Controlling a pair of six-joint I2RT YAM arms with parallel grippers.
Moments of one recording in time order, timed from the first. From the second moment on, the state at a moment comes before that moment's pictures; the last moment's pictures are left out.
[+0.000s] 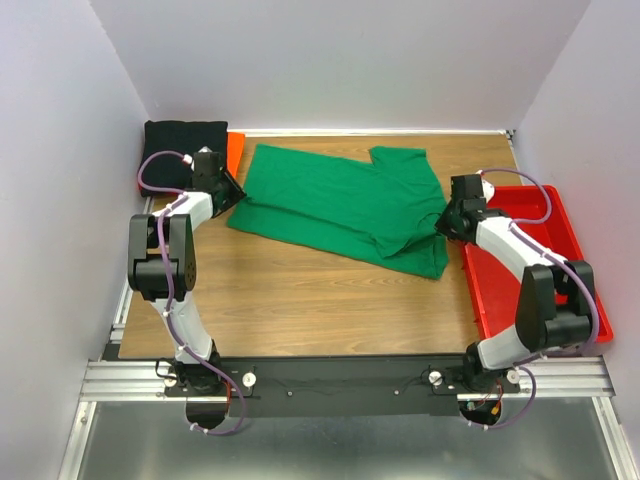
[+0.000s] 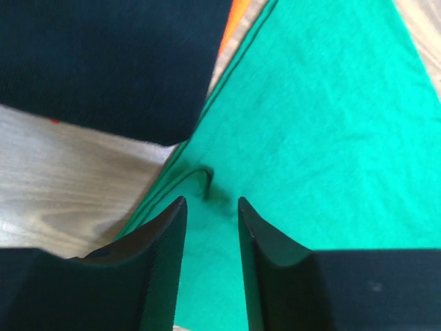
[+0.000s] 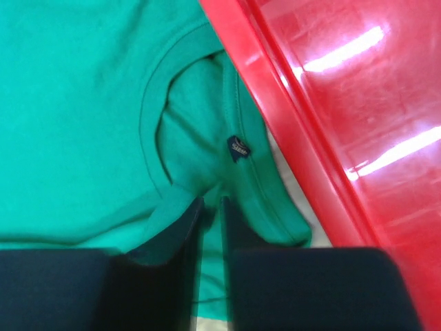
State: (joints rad) left arm 0.01 1.88 1.20 -0.05 0.08 -0.65; right arm 0.12 1.49 0.93 -0.33 0.19 0.63
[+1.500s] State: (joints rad) left arm -0.05 1.63 1.12 -0.11 0.35 -0.45; right arm 0.33 1.66 0.97 -0.32 0.12 0.70
